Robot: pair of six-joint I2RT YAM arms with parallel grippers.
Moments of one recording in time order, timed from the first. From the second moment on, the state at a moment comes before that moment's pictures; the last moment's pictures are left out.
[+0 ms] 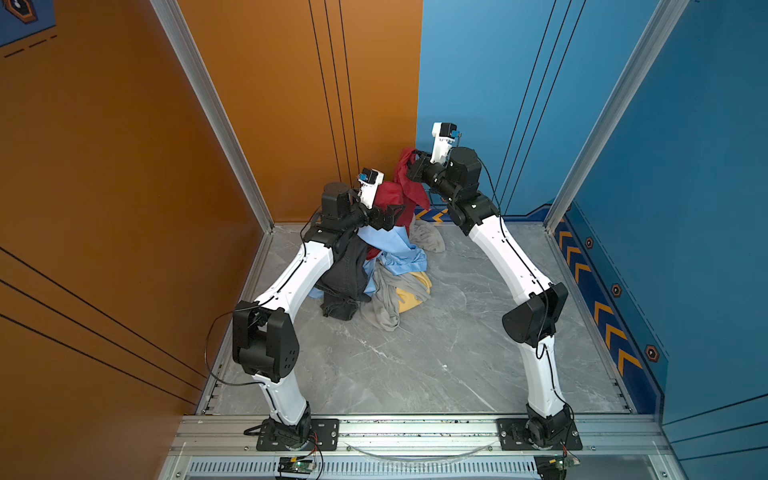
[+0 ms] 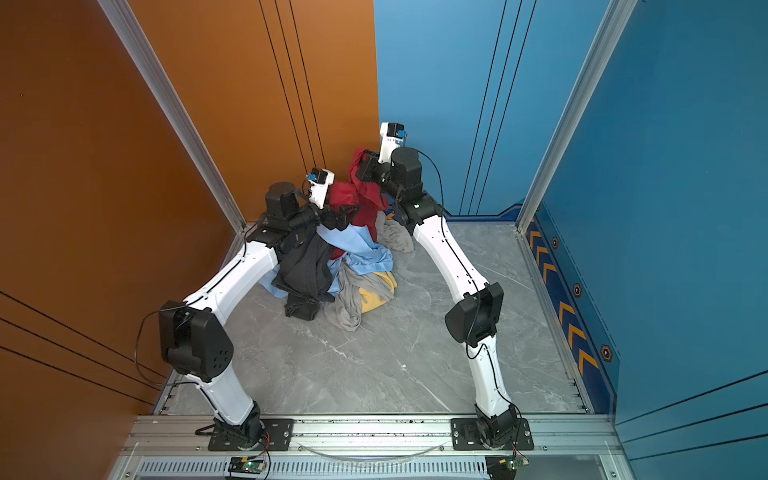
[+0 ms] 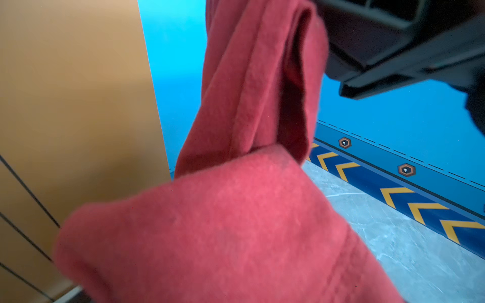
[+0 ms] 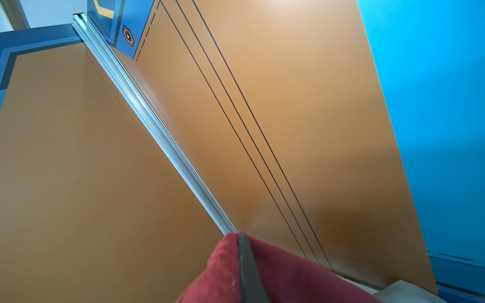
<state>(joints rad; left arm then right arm) -0.29 1.80 1.65 0.03 0.46 0.00 0.49 2.20 2.47 -0.13 -0.17 0.55</state>
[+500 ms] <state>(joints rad) -0.34 2.06 1.90 0.21 0.30 -0.07 0.51 2.11 2.31 -0.08 -0.17 0.59</state>
